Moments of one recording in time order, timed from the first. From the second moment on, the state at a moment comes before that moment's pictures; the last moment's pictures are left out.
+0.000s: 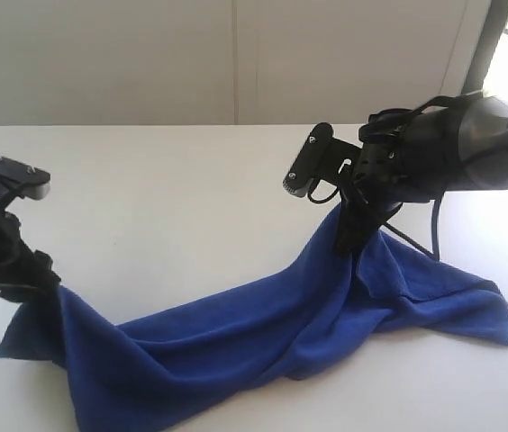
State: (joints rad) left arm -0.21 1.57 -0.89 -0.13 0.66 0.37; right arm 0.37 1.86 -1.15 -0.94 0.54 0.24
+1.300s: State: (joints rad) left arm -0.35 1.46 -0.74 -0.57 0.88 1.34; right arm 0.37 1.86 -1.15 -0.93 0.54 0.26
